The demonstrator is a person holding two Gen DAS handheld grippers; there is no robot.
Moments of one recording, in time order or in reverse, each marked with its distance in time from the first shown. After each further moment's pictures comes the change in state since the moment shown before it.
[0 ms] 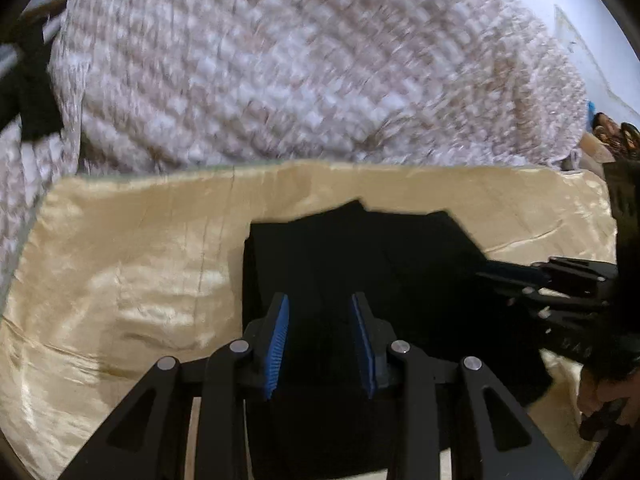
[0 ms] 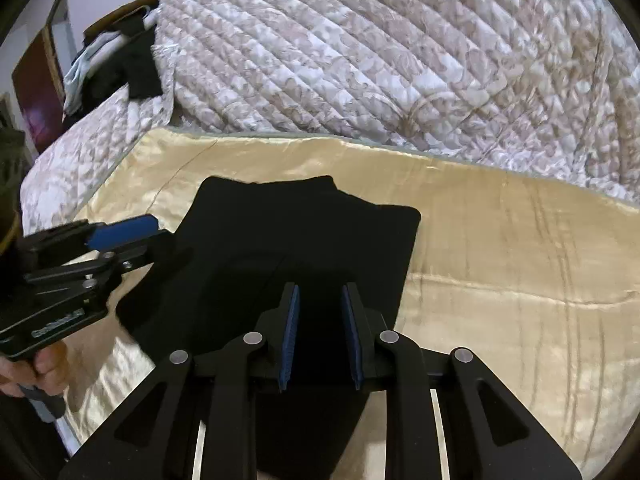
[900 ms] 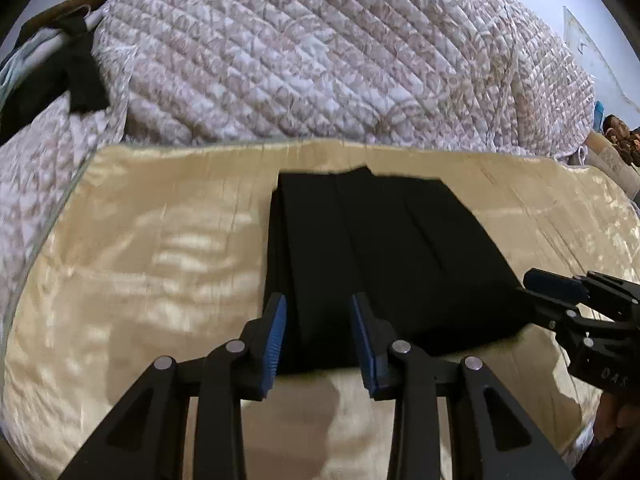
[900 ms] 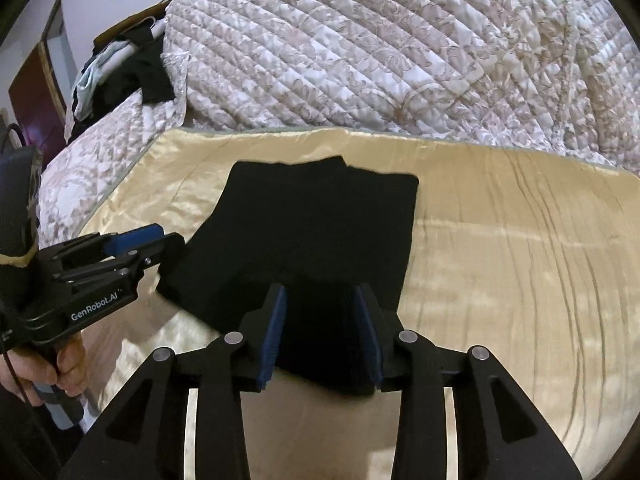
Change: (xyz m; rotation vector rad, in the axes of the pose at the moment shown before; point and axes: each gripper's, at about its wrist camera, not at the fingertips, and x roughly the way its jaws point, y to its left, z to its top) left arm -0.062 -0.014 -0.054 -0.037 -0.012 0.073; right arm -0.050 0.027 -0.049 0.038 -0.024 -0.015
